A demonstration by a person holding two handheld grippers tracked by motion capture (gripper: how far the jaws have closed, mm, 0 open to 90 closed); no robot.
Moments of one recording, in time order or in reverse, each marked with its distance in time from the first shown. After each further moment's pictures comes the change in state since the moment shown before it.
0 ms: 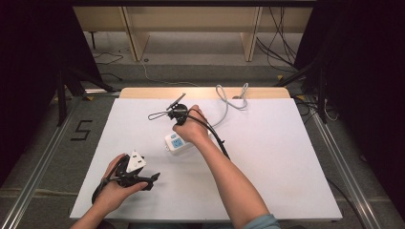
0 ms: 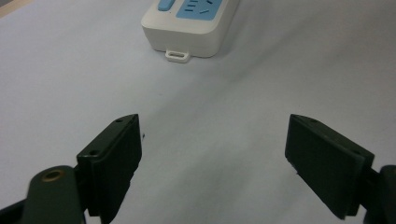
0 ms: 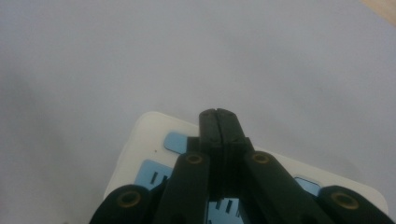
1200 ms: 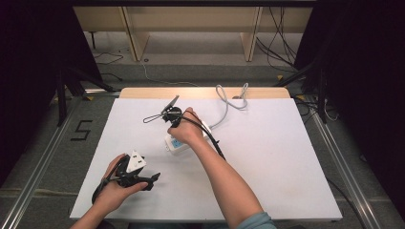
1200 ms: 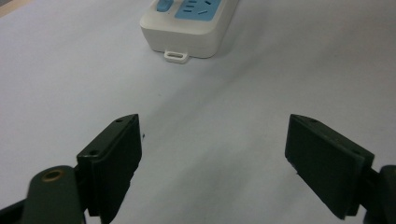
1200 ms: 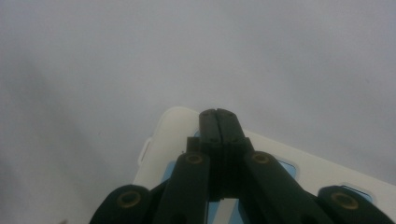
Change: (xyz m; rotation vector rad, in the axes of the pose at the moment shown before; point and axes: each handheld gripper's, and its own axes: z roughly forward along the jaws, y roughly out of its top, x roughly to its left) left arm 0.000 0.000 0.000 0.000 -0.005 0.001; right arm 0.012 0.006 0.015 0.089 0.044 0.000
